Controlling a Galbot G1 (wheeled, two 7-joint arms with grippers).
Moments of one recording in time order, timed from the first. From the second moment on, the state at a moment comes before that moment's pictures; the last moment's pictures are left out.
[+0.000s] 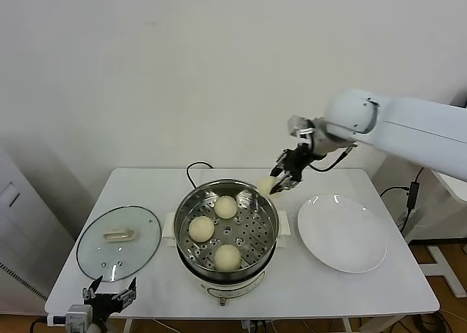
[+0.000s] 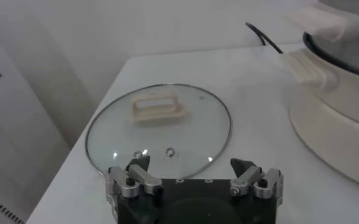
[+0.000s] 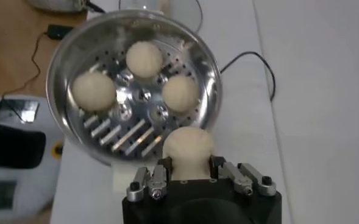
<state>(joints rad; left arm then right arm) 1.70 -1.18 -0.60 -2.09 -0.34 0.44 -0.18 0.85 0.82 -1.50 1.56 0.87 -0.48 -0.86</state>
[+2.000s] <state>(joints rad) 1.66 -1.19 -0.61 -2.07 -0.35 0.44 -0.19 0.56 0.75 -1.21 1.57 0.97 -0.55 -0.67</state>
